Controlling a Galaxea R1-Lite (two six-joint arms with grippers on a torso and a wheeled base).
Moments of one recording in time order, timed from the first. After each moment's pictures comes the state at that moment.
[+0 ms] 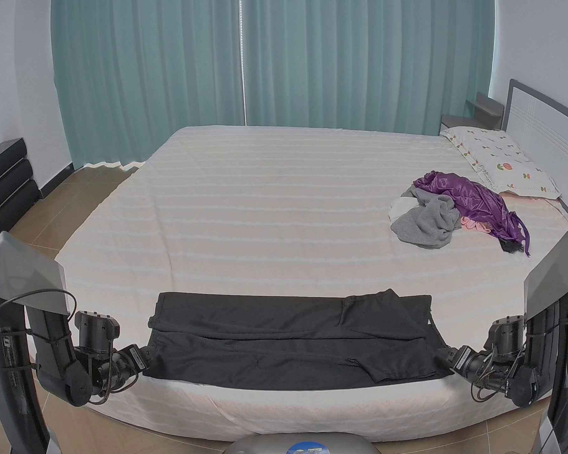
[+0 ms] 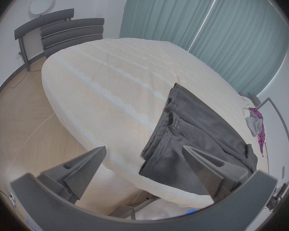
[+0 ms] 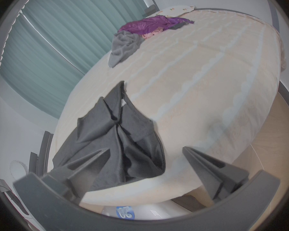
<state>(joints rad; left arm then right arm) -0.07 2.26 -0.22 -1.21 0.13 -0.60 0.10 2.38 -0.05 -1.55 -0.01 0.73</state>
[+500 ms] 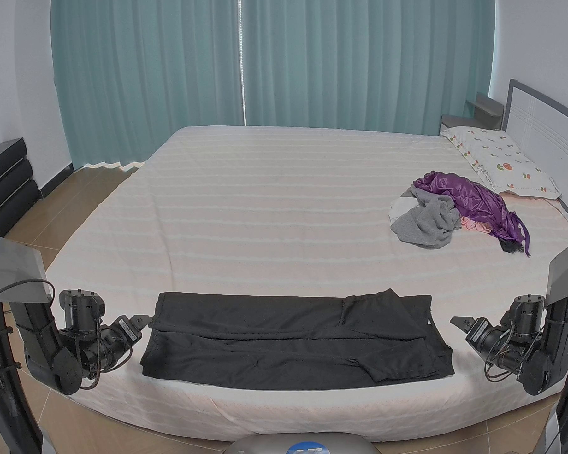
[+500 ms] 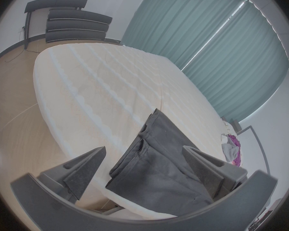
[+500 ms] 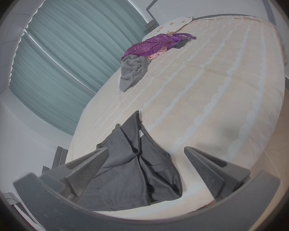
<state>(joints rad) -0.03 2.15 -0.27 -1.21 0.02 -0.76 0.01 2.25 -0.09 -1.55 0.05 0.77</state>
